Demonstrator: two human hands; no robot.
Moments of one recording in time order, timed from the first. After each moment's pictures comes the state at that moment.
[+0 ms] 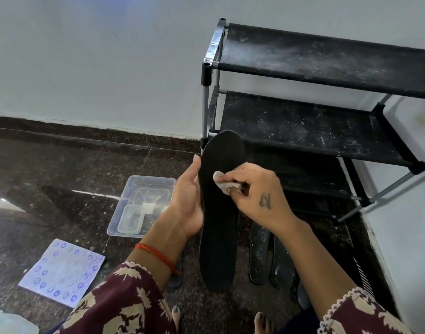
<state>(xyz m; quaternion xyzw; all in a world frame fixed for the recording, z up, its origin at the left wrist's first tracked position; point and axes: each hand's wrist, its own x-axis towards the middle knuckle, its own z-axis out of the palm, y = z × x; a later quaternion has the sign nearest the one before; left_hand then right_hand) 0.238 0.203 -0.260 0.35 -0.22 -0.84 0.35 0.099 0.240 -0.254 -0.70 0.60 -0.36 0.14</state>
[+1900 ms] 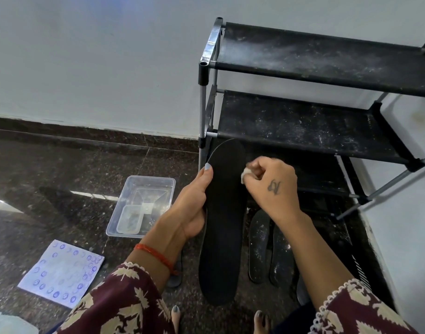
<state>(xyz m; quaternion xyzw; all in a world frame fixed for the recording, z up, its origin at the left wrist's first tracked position) 0.232 0.207 -0.261 0.44 -0.30 -0.79 0.32 0.086 0.232 -0.254 -0.56 0.75 -0.33 0.10</state>
